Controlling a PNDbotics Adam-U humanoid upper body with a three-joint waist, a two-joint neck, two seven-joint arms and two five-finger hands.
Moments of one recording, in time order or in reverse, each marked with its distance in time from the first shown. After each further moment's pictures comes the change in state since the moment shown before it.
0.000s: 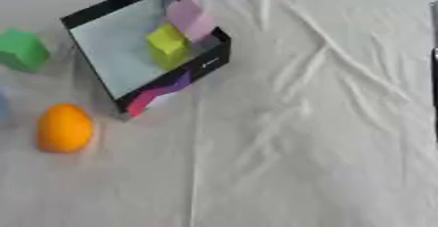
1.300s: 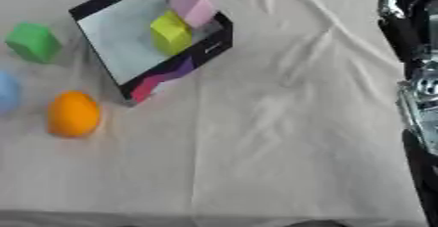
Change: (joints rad) left arm -0.018 0.400 -0.112 -0.035 -0.090 0.151 -0.290; right arm 0.276 0.003 0.066 0.049 -0.428 -0.232 -0.394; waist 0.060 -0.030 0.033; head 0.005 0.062
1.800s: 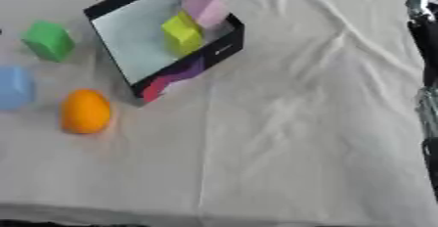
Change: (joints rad) left arm -0.068 0.253 -0.169 0.217 -0.161 -0.008 -0.161; right arm 0.001 -0.024 0.001 0.009 -0.111 -0.007 -0.005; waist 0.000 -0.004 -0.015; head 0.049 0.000
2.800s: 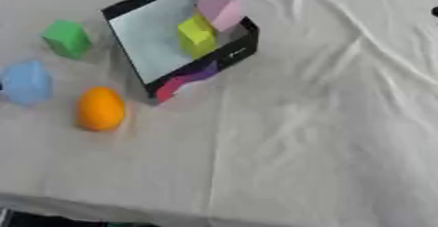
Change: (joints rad) left arm -0.168 0.030 -0.078 0.355 -0.325 -0.271 -0.325; right arm -0.008 0.000 0.012 0.012 -0.012 0.010 0.009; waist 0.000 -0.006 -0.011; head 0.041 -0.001
